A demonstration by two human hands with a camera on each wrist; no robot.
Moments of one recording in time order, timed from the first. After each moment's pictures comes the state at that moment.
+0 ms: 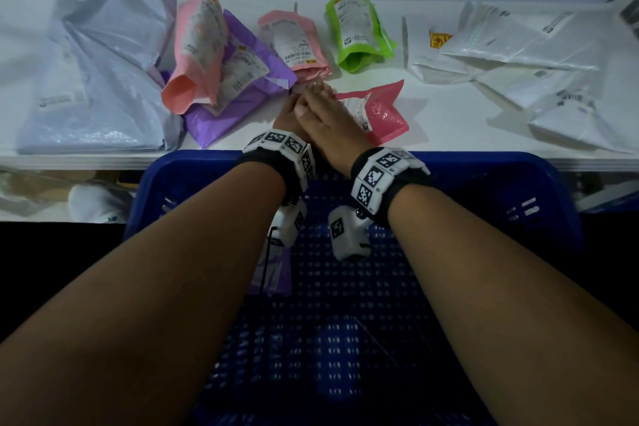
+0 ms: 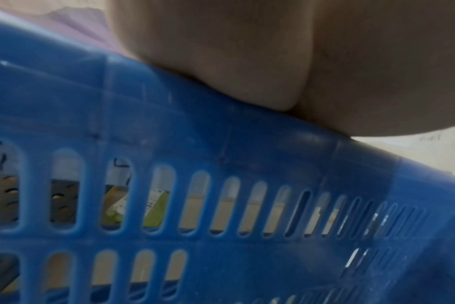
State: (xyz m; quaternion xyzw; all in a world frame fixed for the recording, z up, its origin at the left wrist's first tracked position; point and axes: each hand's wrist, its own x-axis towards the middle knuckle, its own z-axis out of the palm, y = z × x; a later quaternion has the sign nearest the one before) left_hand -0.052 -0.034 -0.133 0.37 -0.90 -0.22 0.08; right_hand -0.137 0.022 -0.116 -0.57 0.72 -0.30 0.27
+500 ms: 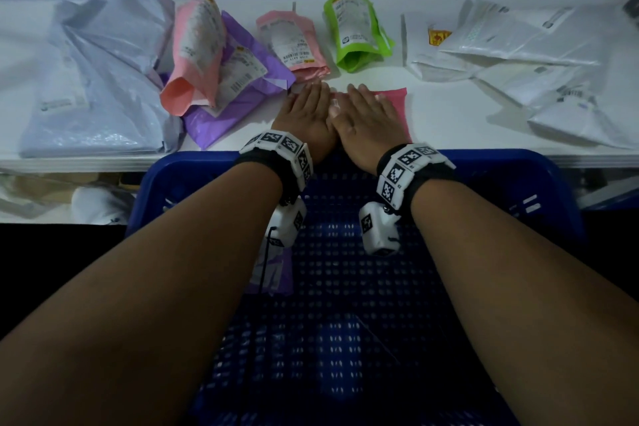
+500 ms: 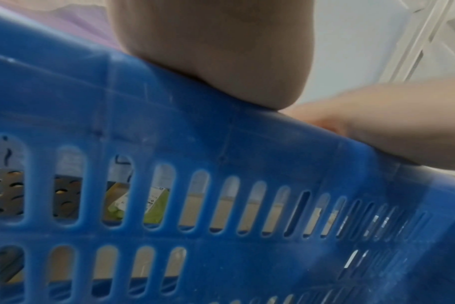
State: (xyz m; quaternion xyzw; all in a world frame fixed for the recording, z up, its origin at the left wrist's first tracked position) left_hand -0.066 -0.038 -0.137 0.37 -0.93 -0.05 -0.02; right_hand -0.182 0.046 -0.123 -0.58 0.80 -0.08 0.12
